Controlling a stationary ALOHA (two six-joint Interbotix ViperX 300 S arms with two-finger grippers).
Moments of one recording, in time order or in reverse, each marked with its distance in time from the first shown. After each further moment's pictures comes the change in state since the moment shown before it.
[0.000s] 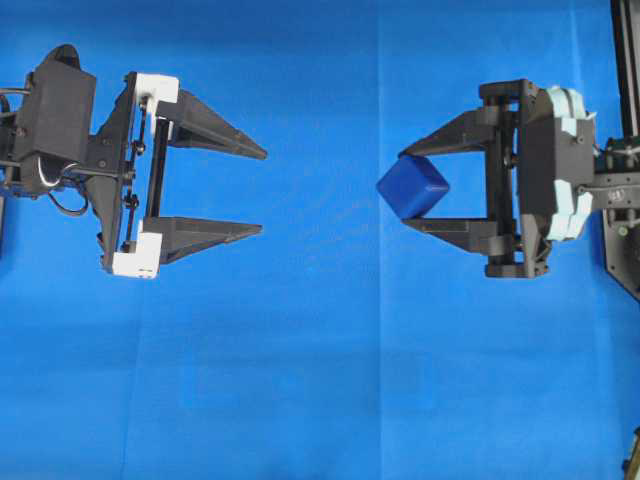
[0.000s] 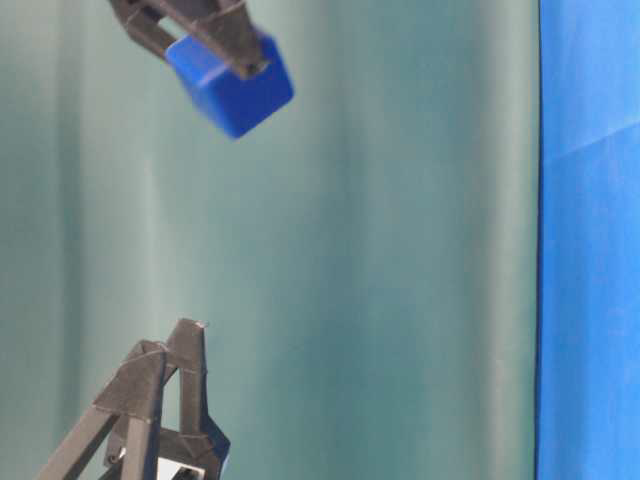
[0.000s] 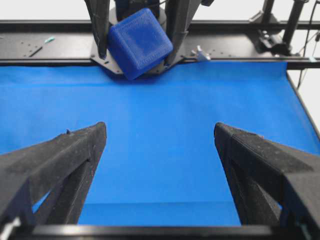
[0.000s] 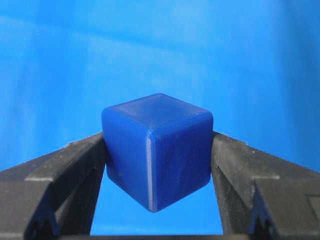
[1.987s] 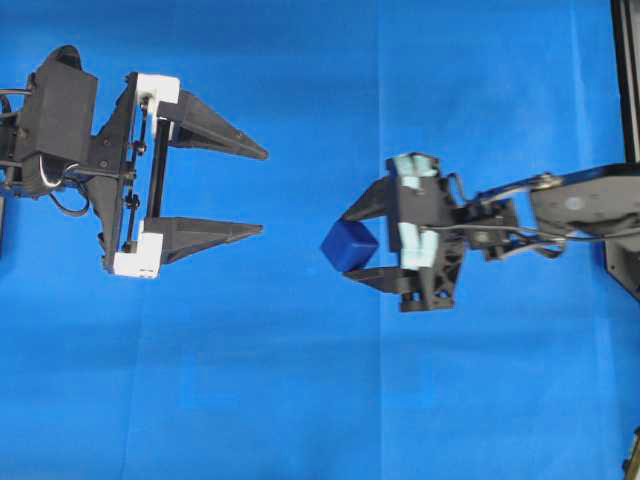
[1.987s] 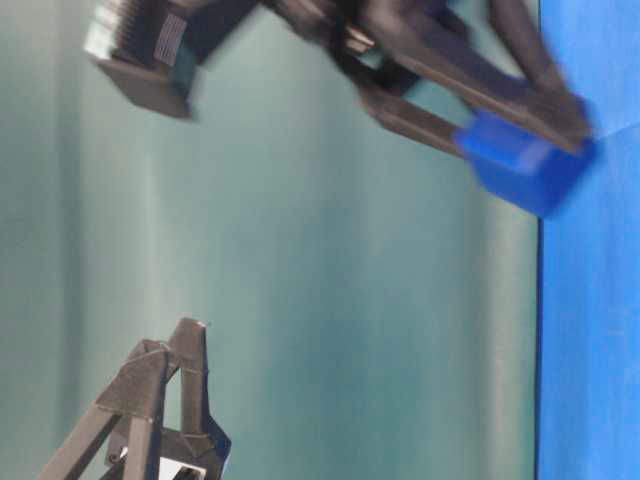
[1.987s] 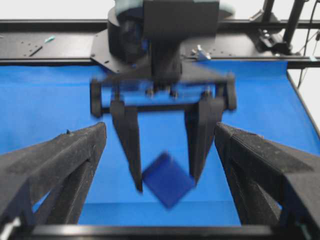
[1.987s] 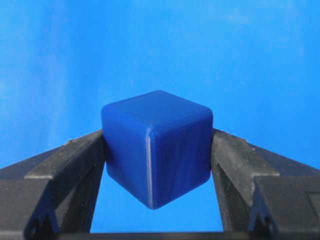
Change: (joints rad) left arm 0.000 0.003 -0.002 0.002 0.003 0.000; right arm -0.048 0.436 0.041 0.043 -0.417 0.095
